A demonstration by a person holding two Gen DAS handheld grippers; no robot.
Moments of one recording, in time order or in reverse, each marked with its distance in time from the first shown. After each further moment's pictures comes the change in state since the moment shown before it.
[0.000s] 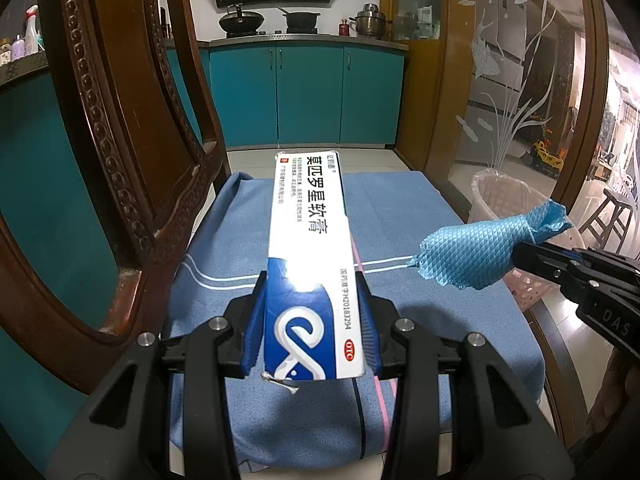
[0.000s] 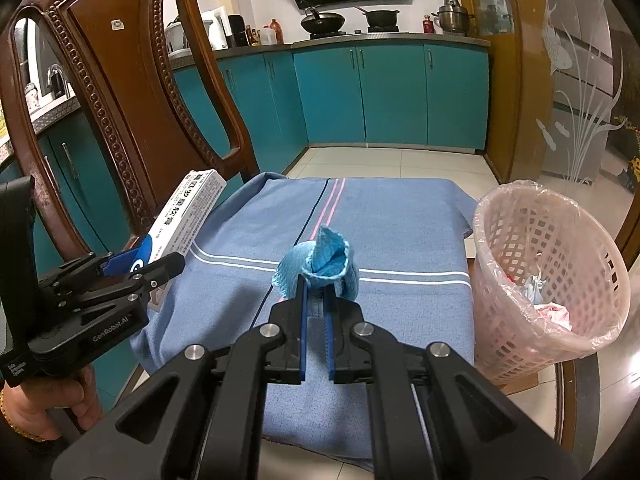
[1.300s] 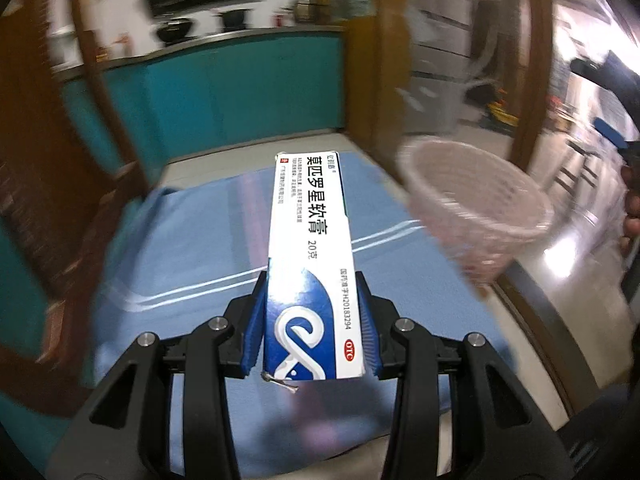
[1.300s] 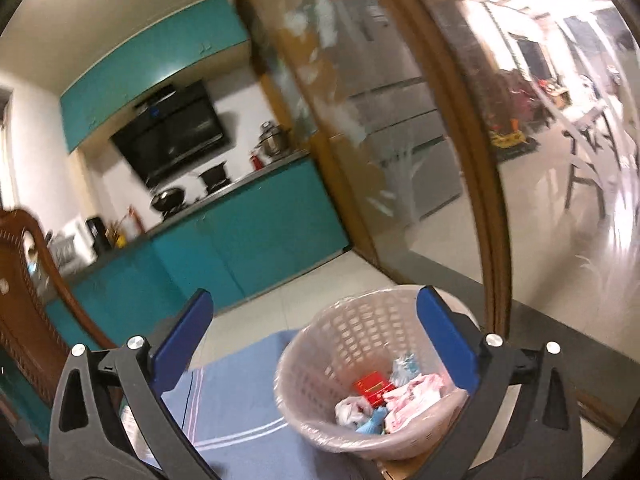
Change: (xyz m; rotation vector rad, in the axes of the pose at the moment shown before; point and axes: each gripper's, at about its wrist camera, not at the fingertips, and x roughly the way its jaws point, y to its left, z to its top) left arm 0.017 -0.097 0.009 0.195 0.040 -0.169; right arm -0.123 -0.170 0.006 0.505 -0.562 -0.384
